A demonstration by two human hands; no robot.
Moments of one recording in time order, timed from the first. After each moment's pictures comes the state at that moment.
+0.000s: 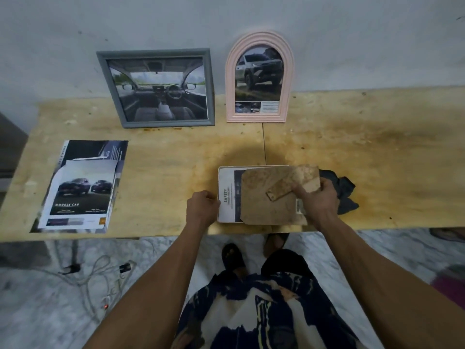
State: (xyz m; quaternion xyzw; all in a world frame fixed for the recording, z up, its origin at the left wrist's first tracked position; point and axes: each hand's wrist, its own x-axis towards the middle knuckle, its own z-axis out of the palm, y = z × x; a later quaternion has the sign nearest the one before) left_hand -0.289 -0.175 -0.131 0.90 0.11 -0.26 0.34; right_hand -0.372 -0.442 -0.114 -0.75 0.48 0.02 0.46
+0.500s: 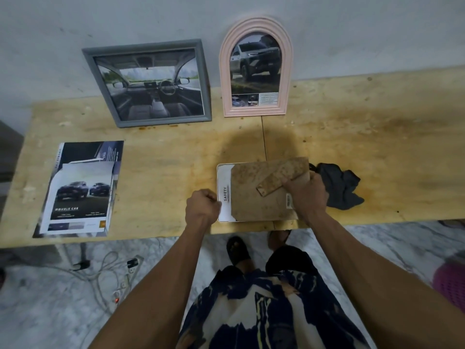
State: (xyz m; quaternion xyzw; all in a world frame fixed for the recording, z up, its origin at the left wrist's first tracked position) left_hand -0.286 -0.180 -0.126 0.89 0.14 -0.27 0.33; right_hand -0.353 -0.424 -0.130 -0.75 0.49 0.04 0.44
